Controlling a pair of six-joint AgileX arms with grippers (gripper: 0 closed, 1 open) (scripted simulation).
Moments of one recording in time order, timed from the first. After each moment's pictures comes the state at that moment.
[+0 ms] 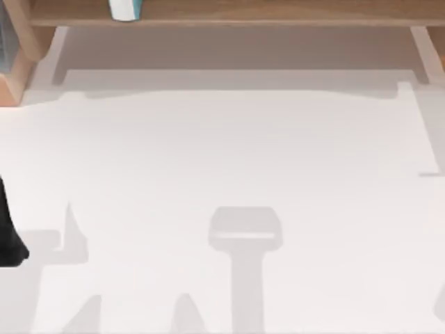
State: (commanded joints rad) left arm 0.00 0.00 0.00 0.00 0.00 0.00; right arm -0.86 1.37 0.68 -0.81 -0.07 -0.77
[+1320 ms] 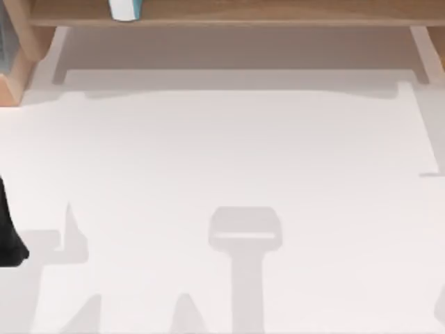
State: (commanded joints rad) left arm 0.00 0.00 0.00 0.00 0.00 0.00; right arm -0.81 1.36 0.62 -0.76 -0.08 -0.78
